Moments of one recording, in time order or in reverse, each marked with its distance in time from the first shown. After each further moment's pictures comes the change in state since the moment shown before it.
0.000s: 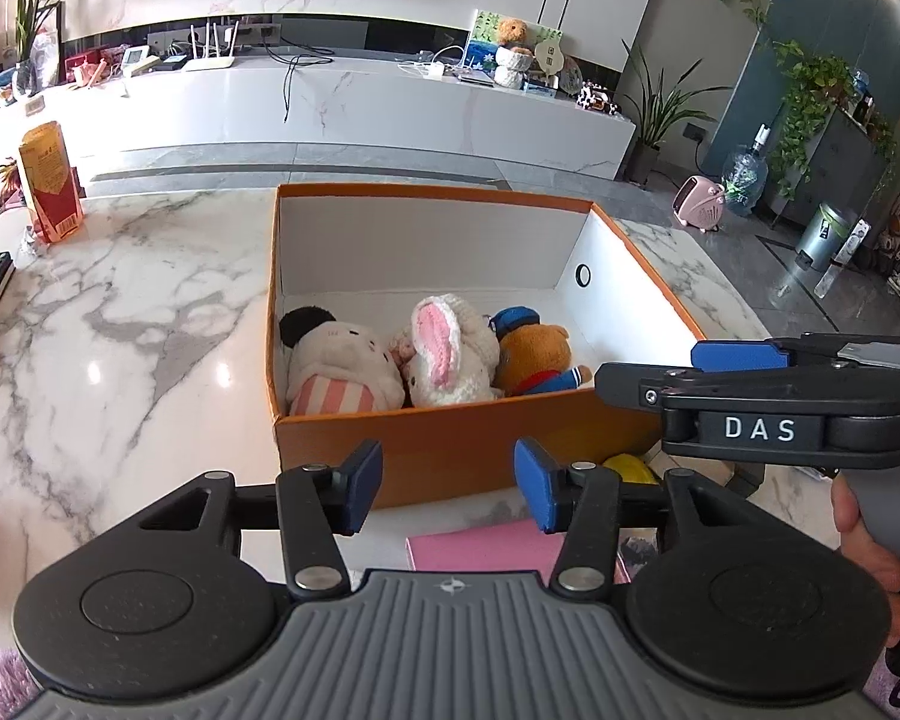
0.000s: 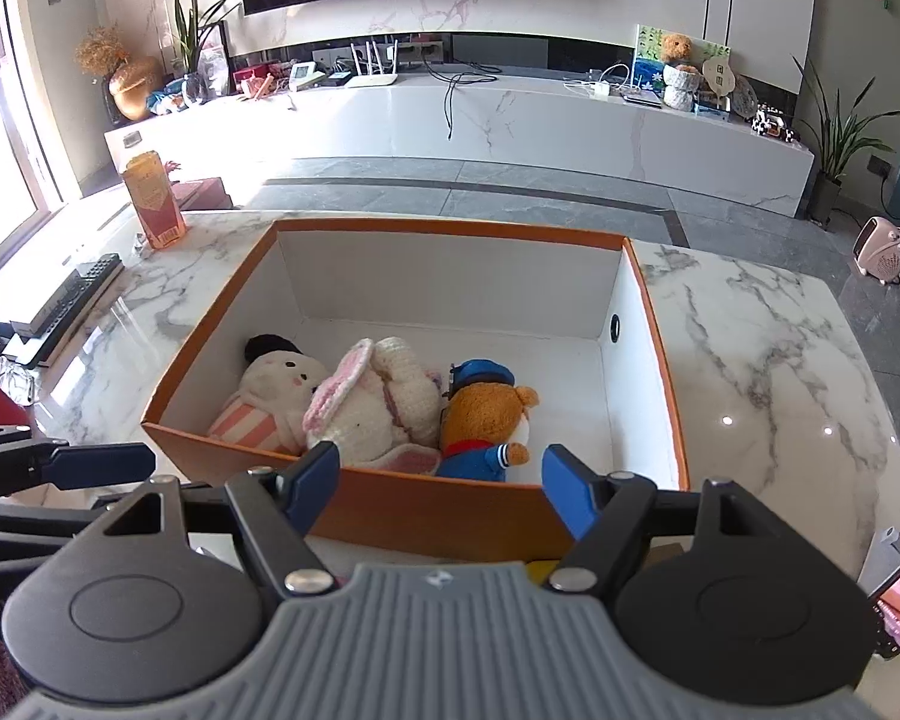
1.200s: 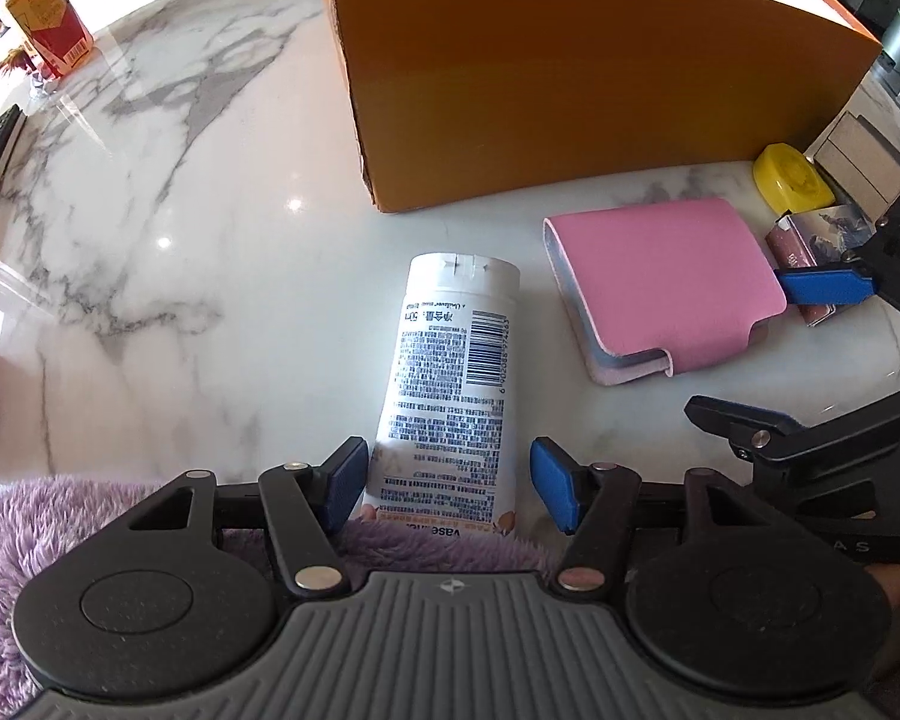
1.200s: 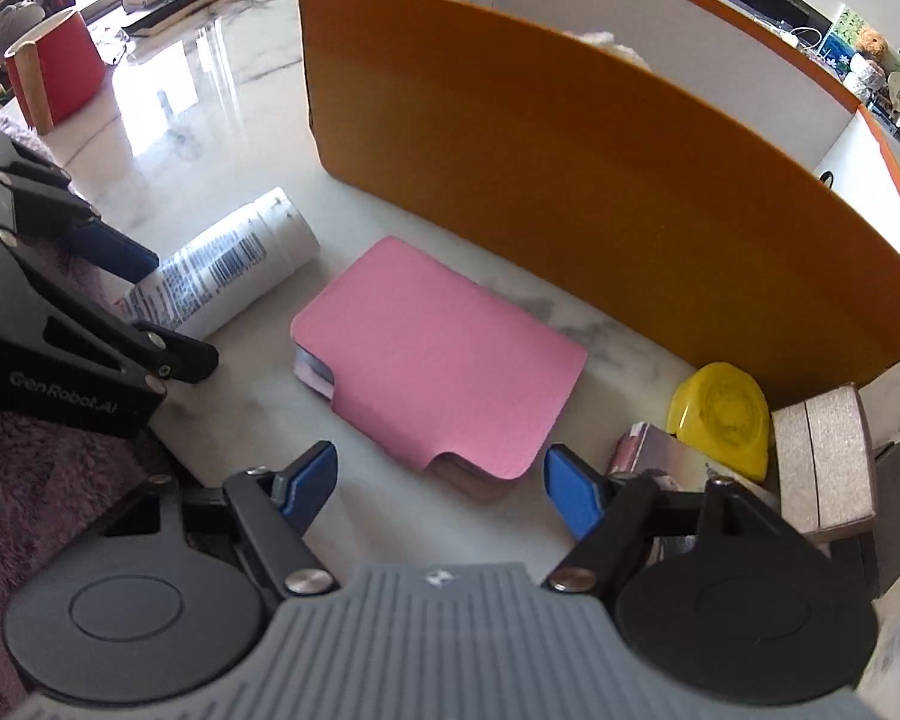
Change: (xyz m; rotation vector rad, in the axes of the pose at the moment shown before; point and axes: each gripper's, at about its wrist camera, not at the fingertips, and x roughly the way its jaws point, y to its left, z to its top) left arm 0.061 0.031 -0.083 0.098 0.427 0.176; right arm 0.076 0.058 -0.116 -0.385 0.312 0.104
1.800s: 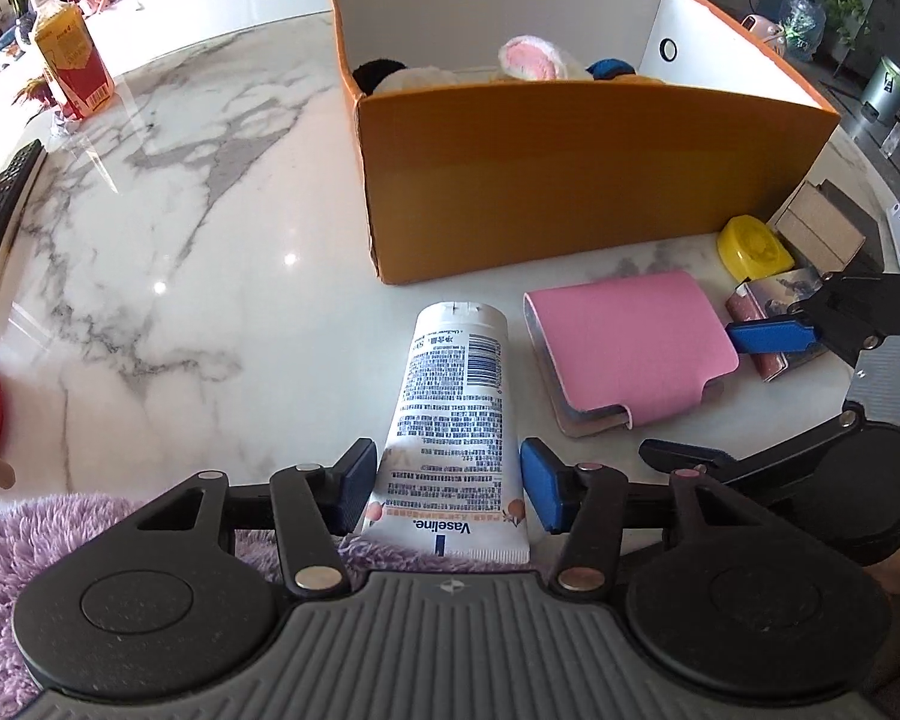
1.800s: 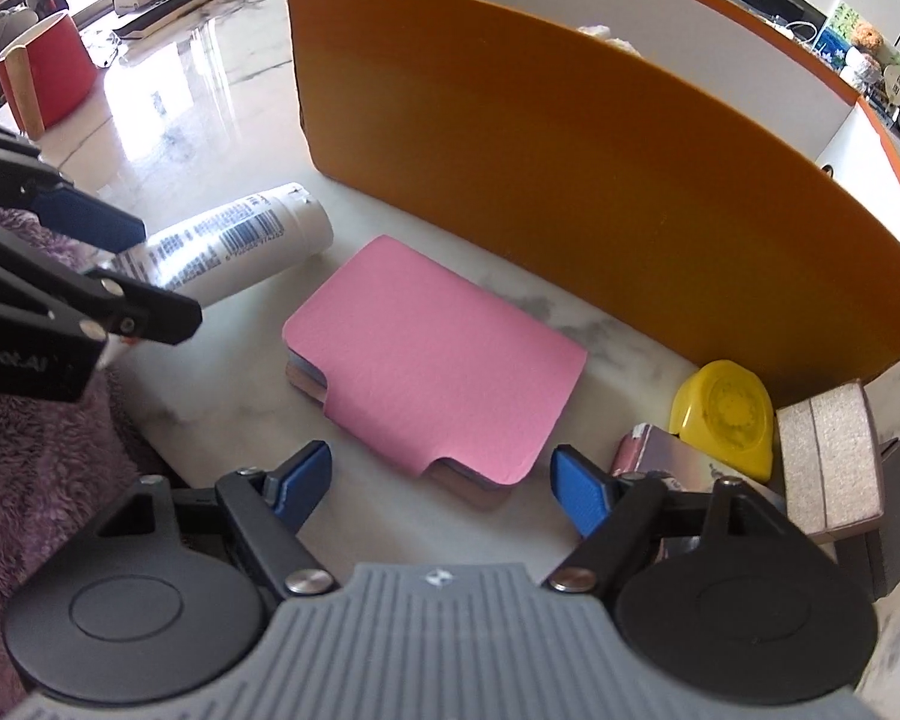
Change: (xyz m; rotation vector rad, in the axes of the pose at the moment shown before) left arm -0.033 -0.002 0.000 -0.023 -0.140 -0.021; right arm 0.004 0.000 0.004 0.007 -0.013 -0.012
